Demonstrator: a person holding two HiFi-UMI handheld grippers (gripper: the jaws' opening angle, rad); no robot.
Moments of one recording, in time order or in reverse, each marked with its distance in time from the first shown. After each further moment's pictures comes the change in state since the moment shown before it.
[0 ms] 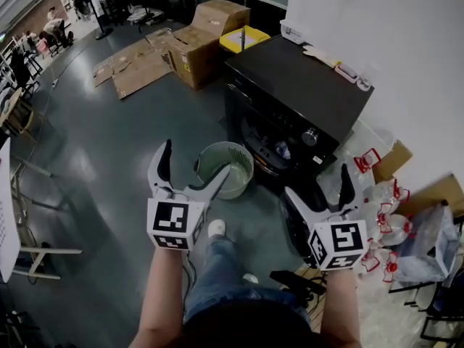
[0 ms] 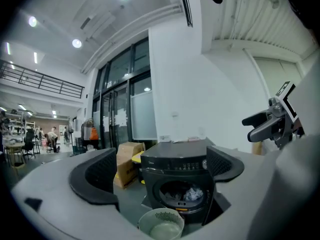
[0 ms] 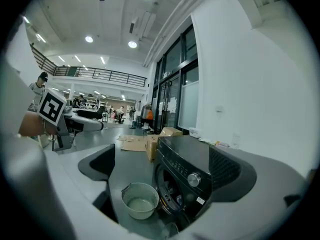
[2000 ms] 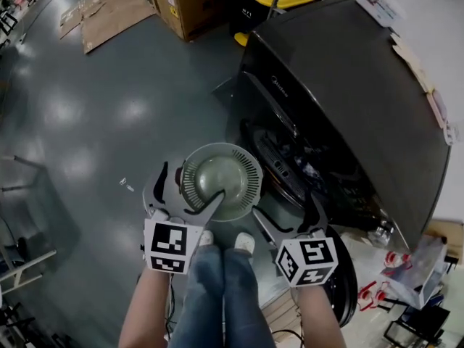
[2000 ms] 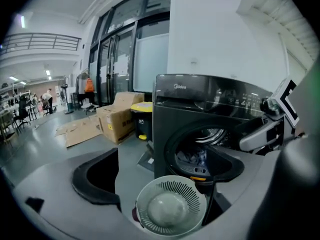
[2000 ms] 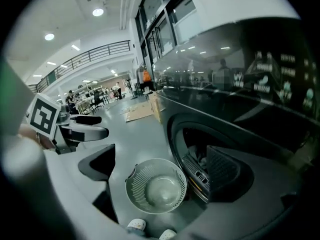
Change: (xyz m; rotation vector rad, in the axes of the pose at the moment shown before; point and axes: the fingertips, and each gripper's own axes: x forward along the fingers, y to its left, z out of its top) left arm 0.284 0.126 -0.331 -0.163 0.441 -0.093; right arm 0.389 0.048 -0.254 0.270 0.467 0.117
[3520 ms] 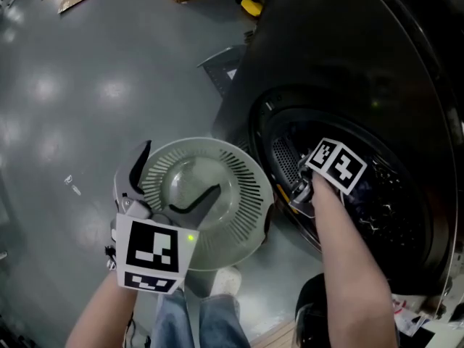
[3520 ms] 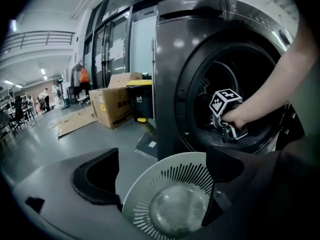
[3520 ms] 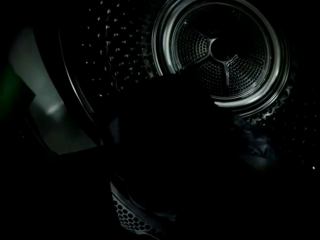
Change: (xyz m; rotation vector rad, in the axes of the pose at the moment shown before) left arm 0.198 0.021 -0.179 0.043 0.078 0.000; right arm 0.314 -0.260 -0.148 0.301 0.185 -0.484
